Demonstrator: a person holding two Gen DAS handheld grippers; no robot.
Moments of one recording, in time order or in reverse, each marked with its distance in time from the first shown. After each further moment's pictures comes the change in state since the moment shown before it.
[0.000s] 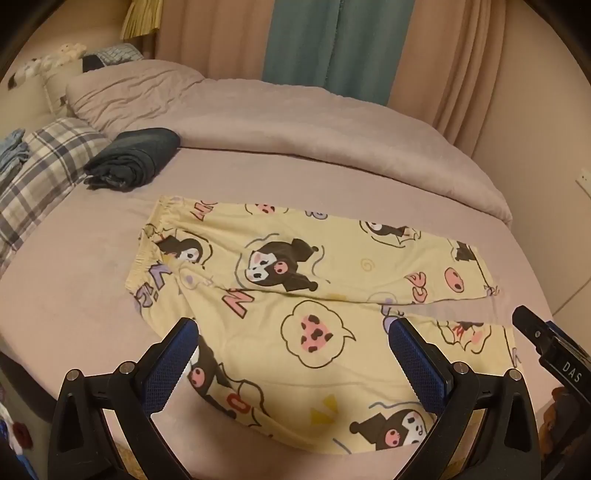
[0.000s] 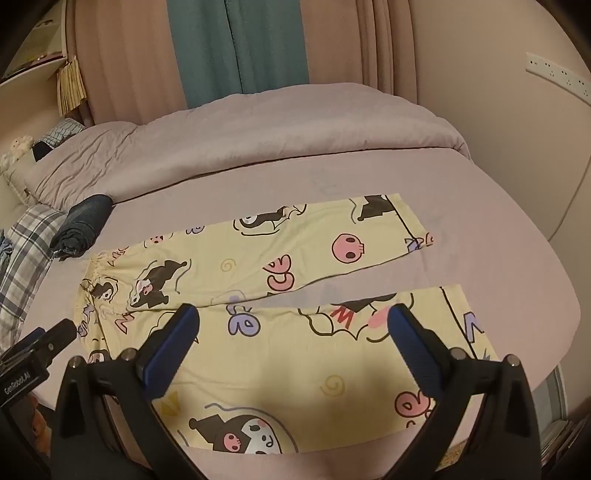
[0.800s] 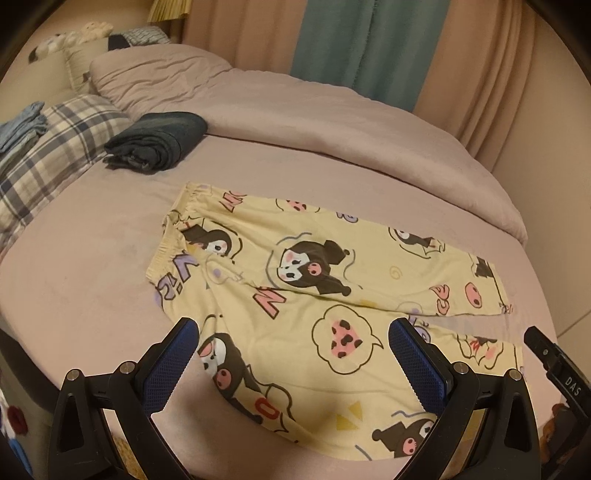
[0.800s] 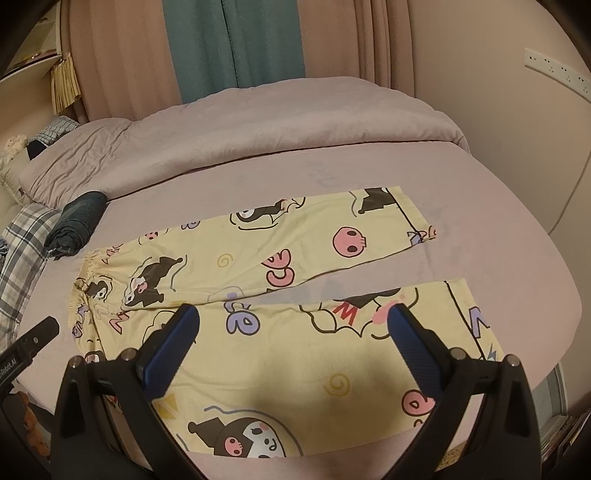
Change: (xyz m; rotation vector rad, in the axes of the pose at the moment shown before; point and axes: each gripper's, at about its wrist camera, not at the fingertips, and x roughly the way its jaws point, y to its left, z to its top) left arm 0.008 0.037 0.002 -0.093 0.016 0.026; right arm 0.006 0.004 -0.003 0.025 0.006 0.007
